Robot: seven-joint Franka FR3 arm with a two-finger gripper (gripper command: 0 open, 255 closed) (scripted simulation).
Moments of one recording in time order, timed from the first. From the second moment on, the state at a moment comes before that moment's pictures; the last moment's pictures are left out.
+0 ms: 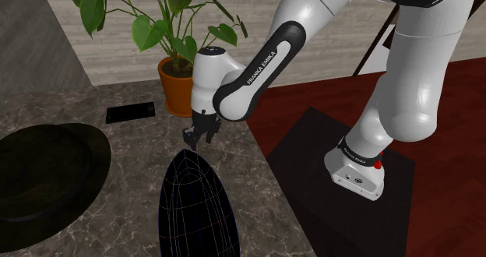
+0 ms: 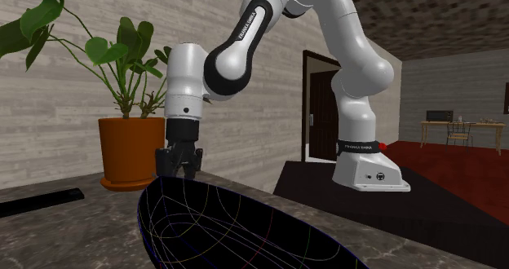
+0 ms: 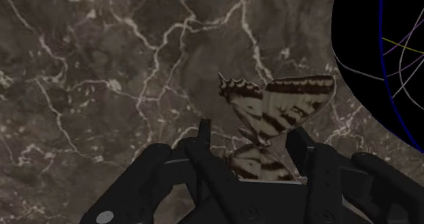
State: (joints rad) arm 0.28 0.36 0.31 -2.28 0.07 2.70 0.65
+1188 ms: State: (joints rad) arm 0.27 0.27 0.33 -2.27 0.10 2.61 0.64
